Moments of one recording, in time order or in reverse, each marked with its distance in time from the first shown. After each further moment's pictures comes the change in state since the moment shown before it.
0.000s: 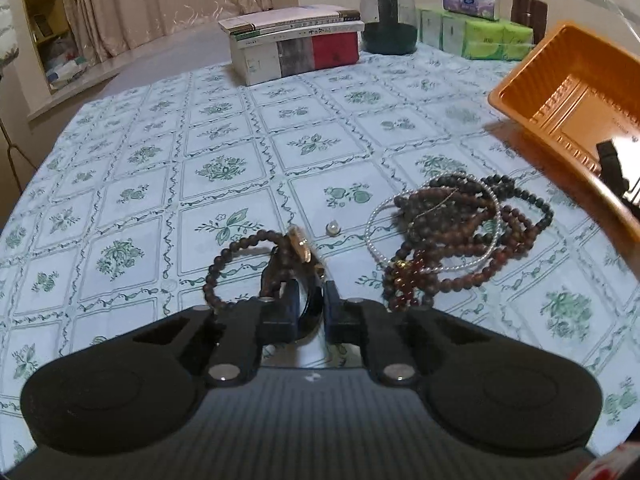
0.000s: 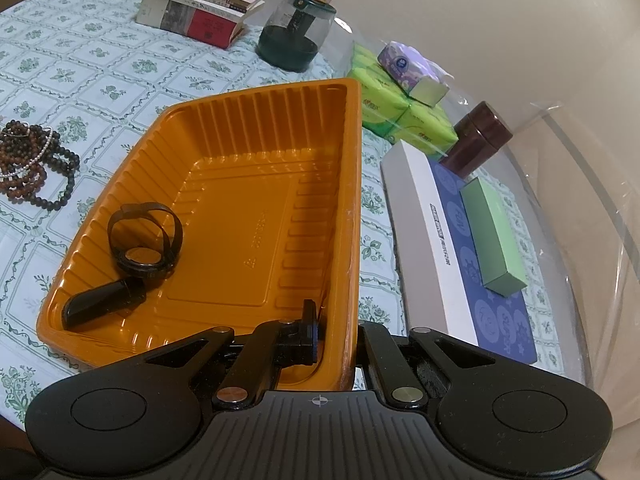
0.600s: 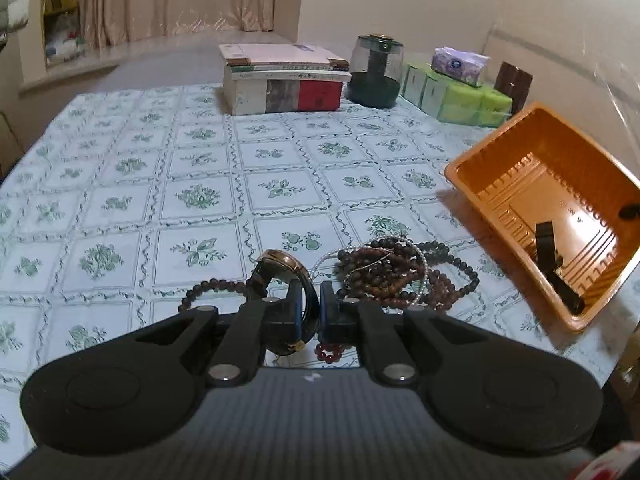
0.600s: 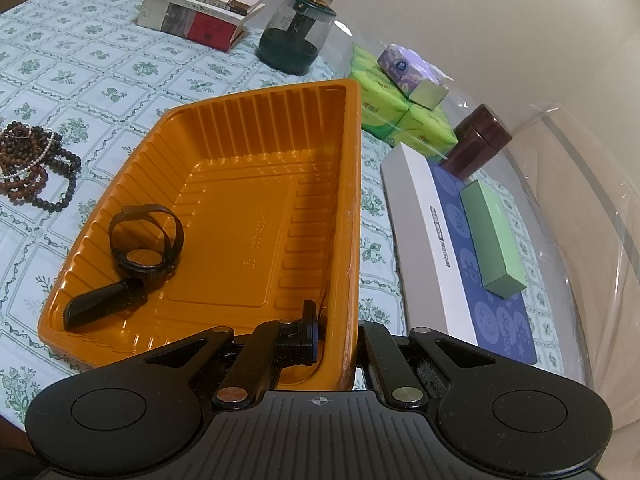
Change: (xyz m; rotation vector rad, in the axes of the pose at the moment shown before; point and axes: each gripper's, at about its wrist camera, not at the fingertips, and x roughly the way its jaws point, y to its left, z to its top) left arm -0.046 -0.003 0.019 -0.141 -0.076 -0.118; right arm -0.001 0.000 -0.001 -0.003 -0.008 -0.001
